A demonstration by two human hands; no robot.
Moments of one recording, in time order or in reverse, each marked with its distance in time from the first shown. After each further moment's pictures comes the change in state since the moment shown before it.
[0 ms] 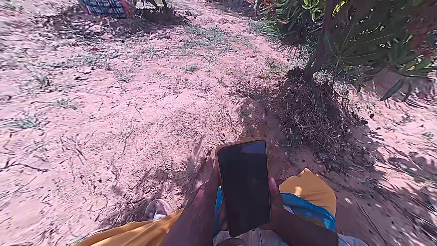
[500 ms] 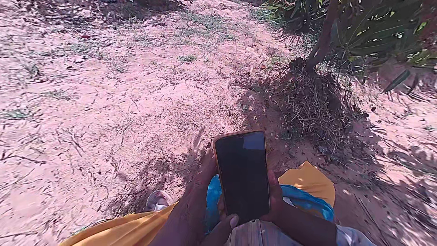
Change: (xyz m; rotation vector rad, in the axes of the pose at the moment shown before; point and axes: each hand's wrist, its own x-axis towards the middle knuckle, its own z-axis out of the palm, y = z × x) left_hand 0.003 -0.012 -0.006 -0.156 0.028 0.131; right_hand -0.003 -0.001 0.004 -0.011 0.045 -0.056
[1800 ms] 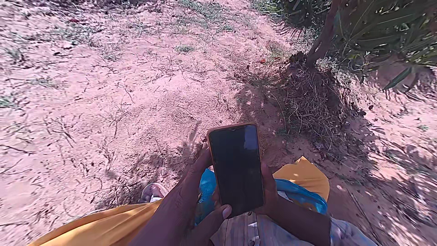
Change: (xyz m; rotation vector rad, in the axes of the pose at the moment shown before) left_hand -0.005 -0.009 0.003 0.016 0.041 -0.048; right_hand 0.002 0.002 -0.002 0.048 0.041 0.047
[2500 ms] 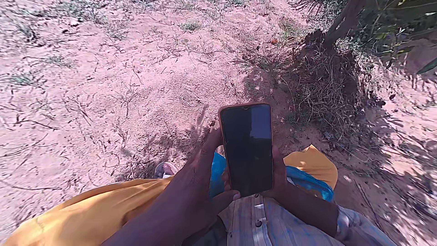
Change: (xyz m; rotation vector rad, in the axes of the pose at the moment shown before) left_hand -0.002 0.007 0.005 0.199 -0.001 -0.133; right_hand -0.004 0.000 -0.002 0.061 0.041 0.035
